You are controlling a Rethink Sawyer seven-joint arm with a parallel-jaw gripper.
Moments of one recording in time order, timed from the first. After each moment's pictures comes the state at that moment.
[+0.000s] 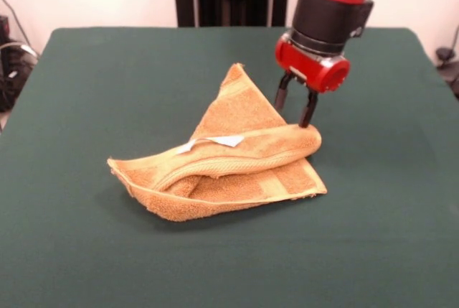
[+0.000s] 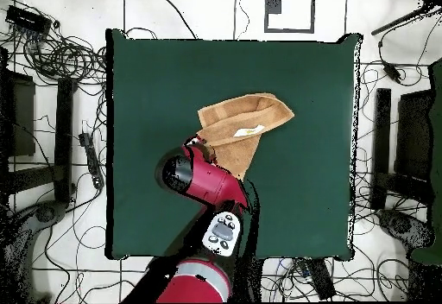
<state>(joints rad) 0.21 -0.39 -0.32 1.72 0.47 0.15 2.32</state>
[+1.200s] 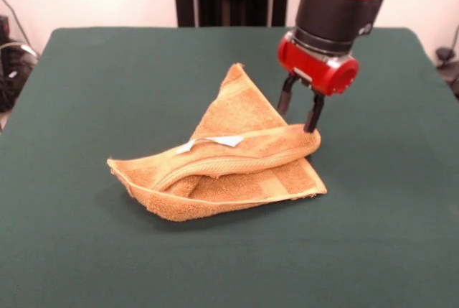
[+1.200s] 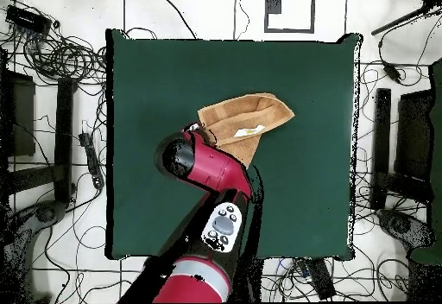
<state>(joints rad) 0.22 -0.38 -0.35 1.61 0.48 0.25 2.32</state>
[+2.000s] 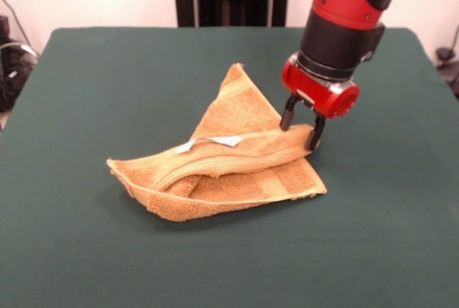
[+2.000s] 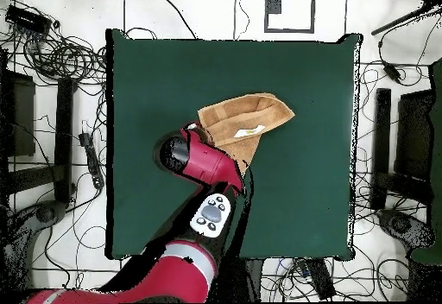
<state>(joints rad) 0.26 -0.28 -0.39 1.56 0.54 0.26 2.32</state>
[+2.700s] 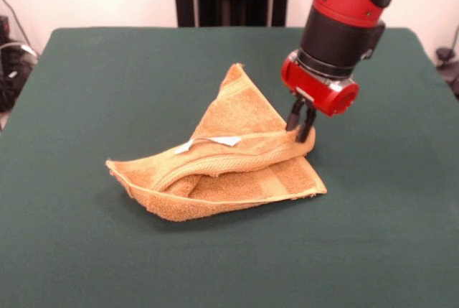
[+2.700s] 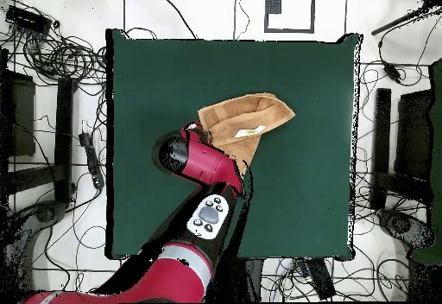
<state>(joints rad) 0.27 -0.28 -0.40 1.55 0.54 0.26 2.32</state>
